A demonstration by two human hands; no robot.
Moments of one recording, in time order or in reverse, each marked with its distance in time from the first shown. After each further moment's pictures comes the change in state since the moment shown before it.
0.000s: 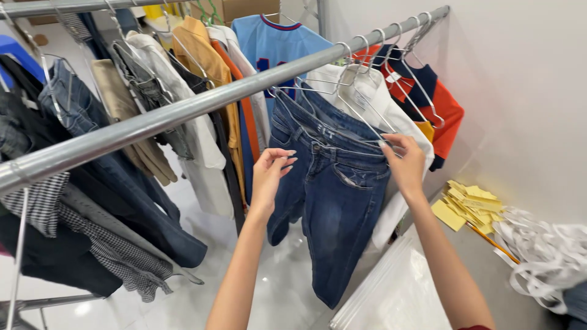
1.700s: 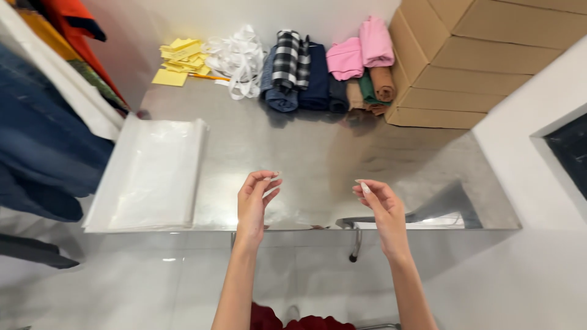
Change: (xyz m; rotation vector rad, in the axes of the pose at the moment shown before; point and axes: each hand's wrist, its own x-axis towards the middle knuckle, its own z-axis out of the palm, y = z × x) left_hand -0.559 -0.161 0.253 -0.045 -0.659 -0.643; right_hand -0.562 -0.167 -0.523 0.068 0.635 0.900
